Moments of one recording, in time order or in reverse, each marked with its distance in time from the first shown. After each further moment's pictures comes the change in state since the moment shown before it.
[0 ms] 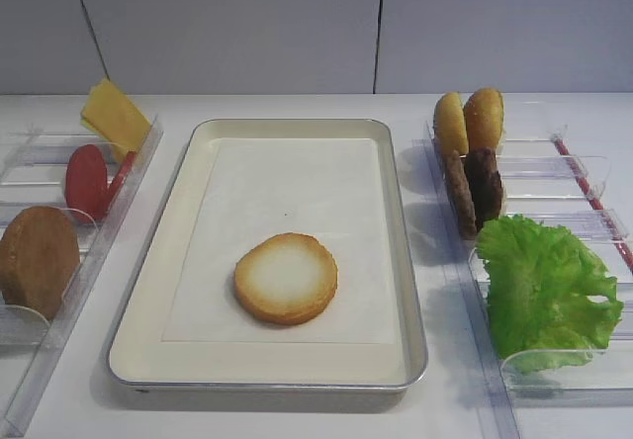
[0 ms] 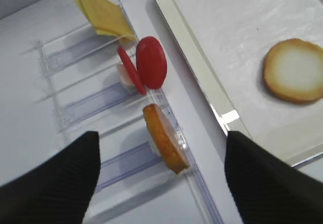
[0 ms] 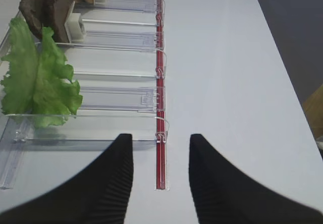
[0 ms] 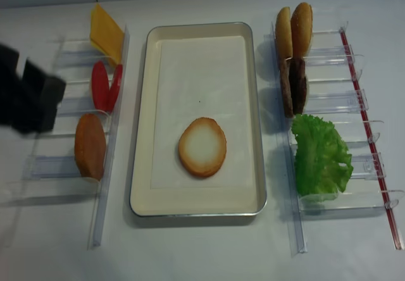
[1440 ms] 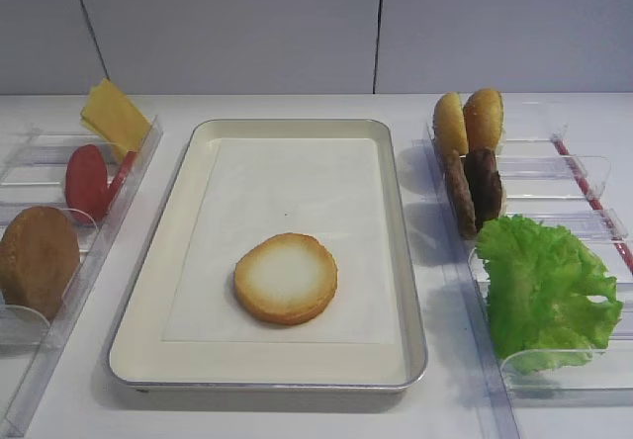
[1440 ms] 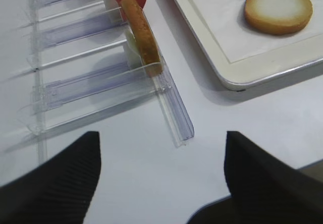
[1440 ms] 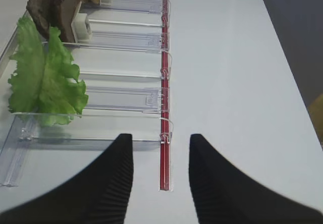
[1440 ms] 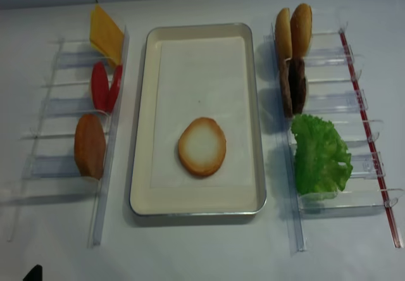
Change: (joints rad) left arm 0.000 -0.896 0.581 -0.026 0.094 -0.113; right arm 0.018 0.000 0.000 0.002 -0.002 0.000
